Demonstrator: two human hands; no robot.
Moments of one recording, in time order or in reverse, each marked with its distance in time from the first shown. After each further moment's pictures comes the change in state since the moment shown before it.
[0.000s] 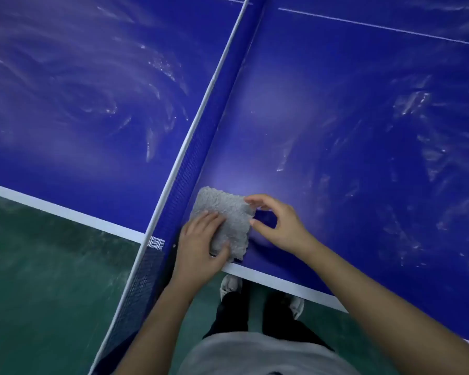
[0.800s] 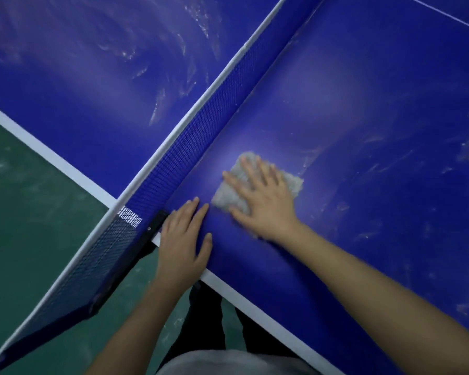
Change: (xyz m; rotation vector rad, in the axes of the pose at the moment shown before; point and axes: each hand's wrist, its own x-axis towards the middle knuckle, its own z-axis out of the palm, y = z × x) left_hand 0.008 0.016 0.040 0.135 0.205 -0.265; right_hand 0.082 0.049 -0.001 -0.878 -0.239 -0.334
